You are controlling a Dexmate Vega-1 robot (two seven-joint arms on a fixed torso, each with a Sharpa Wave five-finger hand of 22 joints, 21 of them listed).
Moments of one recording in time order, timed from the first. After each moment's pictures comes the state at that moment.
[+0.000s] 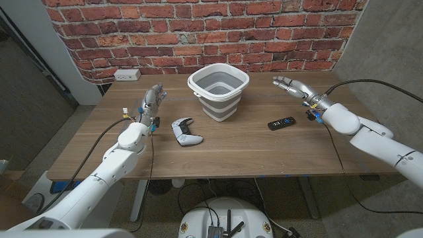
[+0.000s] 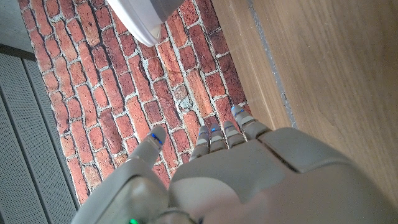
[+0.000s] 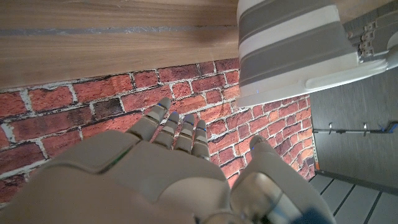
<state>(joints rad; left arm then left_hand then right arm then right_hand) 0.99 0.60 0.28 -1.53 -0.59 -0.23 0.20 0.04 0.08 0.74 0.04 0.17 0.05 0.03 0.18 0.17 -0.01 0.00 0.20 0.18 -0.01 -0.01 0.17 0.17 0.12 -0.04 0.20 0.16 -0.92 -1.00 -0.37 -1.67 -0.05 0.23 -0.06 0.09 0.10 0.36 0.06 0.23 0.10 -0.05 0.18 0.17 0.13 -0.05 0.18 0.19 0.05 -0.04 0.20 0.27 0.22 -0.04 0.18 0.17</state>
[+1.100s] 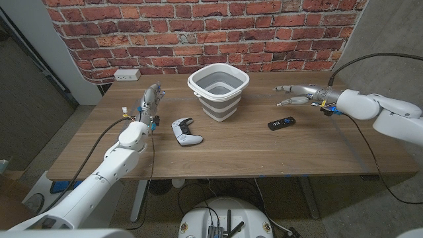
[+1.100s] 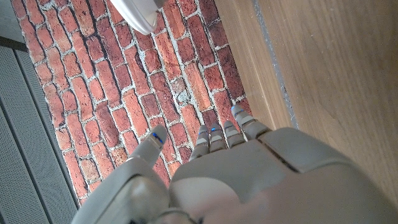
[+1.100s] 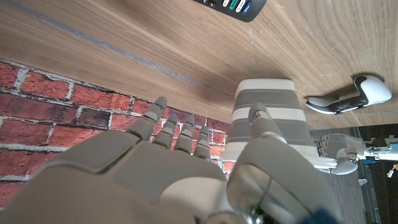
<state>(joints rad) 0.98 0.58 0.28 -1.52 -0.59 -0.23 0.23 0.05 0.09 0.75 0.03 0.17 0.06 0.03 0.18 0.17 0.00 0.00 0.20 0.18 -0.01 0.00 0.17 0.17 0.12 -0.04 0.20 0.16 -0.85 -1.20 -0.39 -1.77 -0.21 0.18 0.25 0.39 0.07 0.47 -0.19 0.24 0.02 -0.12 0.19 0.19 0.09 -0.03 0.20 0.21 -0.02 0.02 0.20 0.23 0.19 0.08 0.18 0.17</state>
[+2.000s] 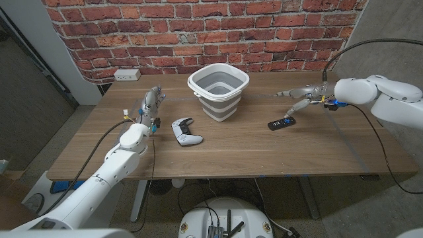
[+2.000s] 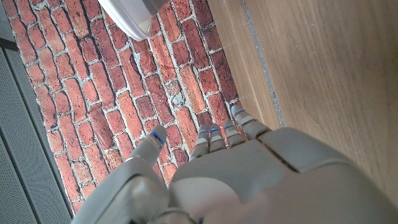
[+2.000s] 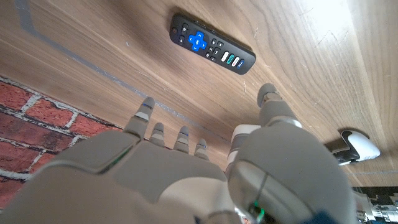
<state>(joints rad) 1.00 0.58 0.28 -1.54 -0.59 -0.20 0.24 0.05 0.09 0.75 0.03 0.17 0.07 0.03 0.18 0.17 0.00 0.00 0.20 0.18 -0.01 0.00 0.18 0.17 0.12 -0.04 0.20 0.16 -0.71 -1.23 -0.47 -1.88 -0.31 0.00 0.61 0.56 -0.08 0.48 -0.18 0.25 -0.17 -0.15 0.19 0.21 -0.10 0.01 0.19 0.25 -0.17 0.19 0.20 0.24 0.11 0.21 0.18 0.17</state>
